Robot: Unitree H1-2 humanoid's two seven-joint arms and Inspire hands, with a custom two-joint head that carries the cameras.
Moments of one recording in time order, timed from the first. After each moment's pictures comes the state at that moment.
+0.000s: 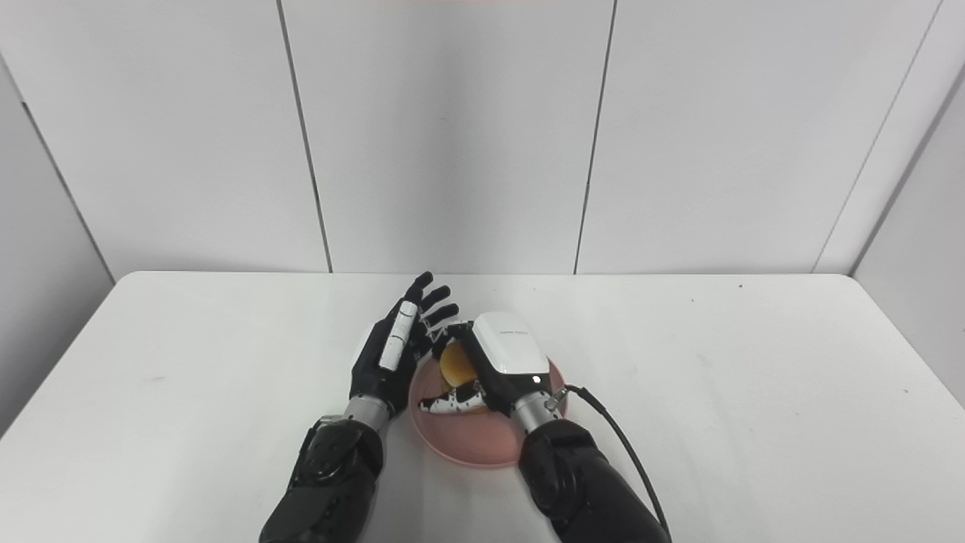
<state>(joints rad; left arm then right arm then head) -0.71 -0.15 0.07 0.93 -0.17 -0.31 -0.14 -0.59 -0.16 0.41 0.47 -0.78 -0.06 -0.20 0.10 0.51</state>
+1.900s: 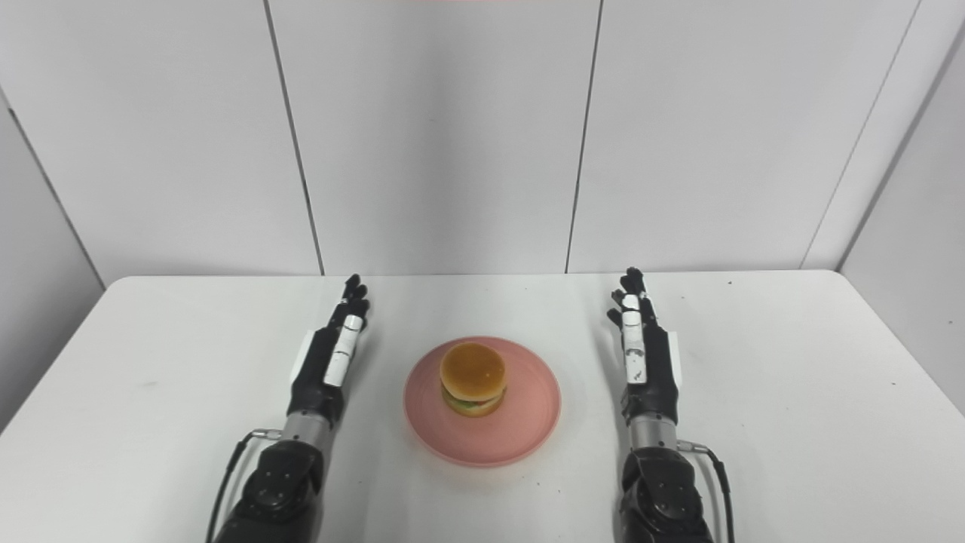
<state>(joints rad) -0.56 -0.01 -0.02 0.65 0.05 -0.26 0.05 -0.47 -0.08 -0.11 0.50 0.13 -0.32 -0.11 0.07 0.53</state>
